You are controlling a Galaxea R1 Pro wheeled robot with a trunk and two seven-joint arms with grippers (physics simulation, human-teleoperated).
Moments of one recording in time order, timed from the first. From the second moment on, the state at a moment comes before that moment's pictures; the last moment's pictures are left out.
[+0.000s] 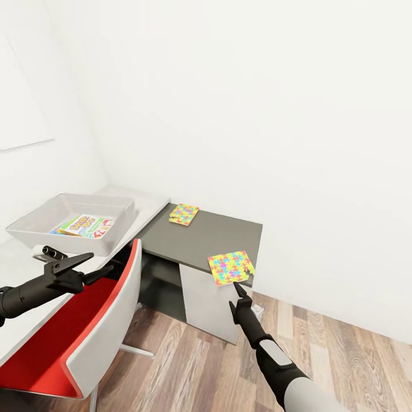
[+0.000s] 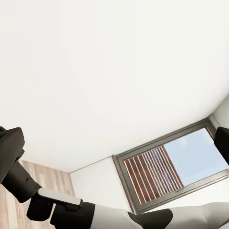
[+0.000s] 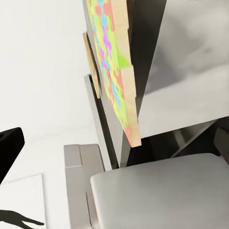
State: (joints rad) left arm -0.35 0.61 0.05 -1.46 1.50 1.04 -0.76; right arm -0.61 0.14 -0.06 -0.34 -1.36 0.20 0.66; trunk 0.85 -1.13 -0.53
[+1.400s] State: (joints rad) left arm -0.35 0.61 0.05 -1.46 1.50 1.04 -0.76; right arm -0.61 0.14 -0.06 -0.34 -1.36 0.20 0.66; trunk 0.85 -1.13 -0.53
